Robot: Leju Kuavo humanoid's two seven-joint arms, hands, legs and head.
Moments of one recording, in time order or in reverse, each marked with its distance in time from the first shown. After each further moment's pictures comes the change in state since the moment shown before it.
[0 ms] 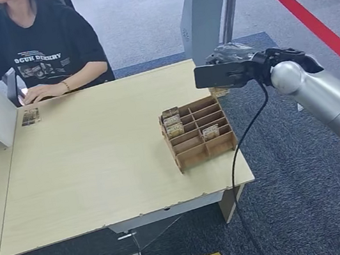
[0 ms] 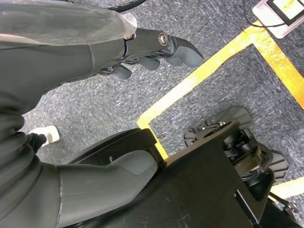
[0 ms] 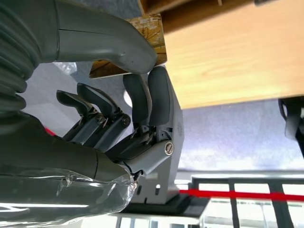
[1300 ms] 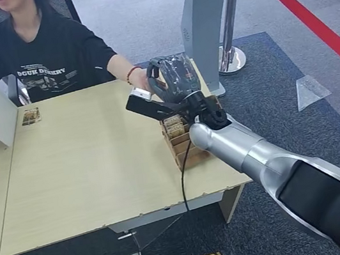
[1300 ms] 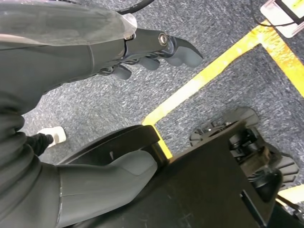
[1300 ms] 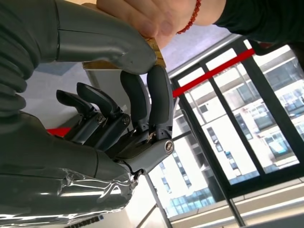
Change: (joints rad) left arm 0.003 -0.014 0.000 0.000 -0.021 0.031 0.042; right arm 0.114 0.544 0.004 0.422 0.282 -1.012 -0.082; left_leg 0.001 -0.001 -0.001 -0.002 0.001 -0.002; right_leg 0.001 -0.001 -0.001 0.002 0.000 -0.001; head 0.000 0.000
